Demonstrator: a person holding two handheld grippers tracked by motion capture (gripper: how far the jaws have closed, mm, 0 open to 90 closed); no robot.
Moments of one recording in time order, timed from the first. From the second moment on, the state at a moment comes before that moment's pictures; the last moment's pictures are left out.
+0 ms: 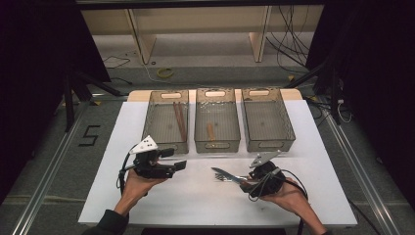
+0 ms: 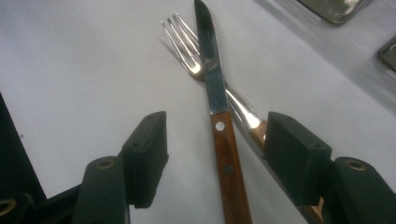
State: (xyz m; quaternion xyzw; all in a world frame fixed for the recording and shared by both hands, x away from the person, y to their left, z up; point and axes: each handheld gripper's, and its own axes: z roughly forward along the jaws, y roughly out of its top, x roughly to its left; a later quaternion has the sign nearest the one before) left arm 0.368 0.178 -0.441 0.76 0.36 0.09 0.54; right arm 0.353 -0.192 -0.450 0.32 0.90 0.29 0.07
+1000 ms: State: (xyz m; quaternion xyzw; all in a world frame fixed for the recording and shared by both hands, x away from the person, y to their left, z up) left arm 0.343 0.190 -0.456 0.77 0.33 0.14 0.53; right arm 0.355 -0.190 -0.456 0.31 0.92 0.24 0.06
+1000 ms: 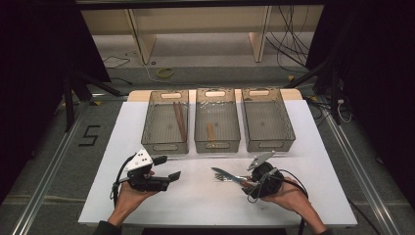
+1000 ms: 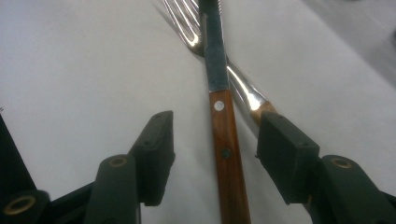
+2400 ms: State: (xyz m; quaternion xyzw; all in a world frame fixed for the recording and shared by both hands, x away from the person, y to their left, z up) left arm 0.333 0.190 -0.462 0.77 0.33 0.14 0.52; right arm 0.363 -0.178 -0.464 0.29 0.94 0.18 0.07
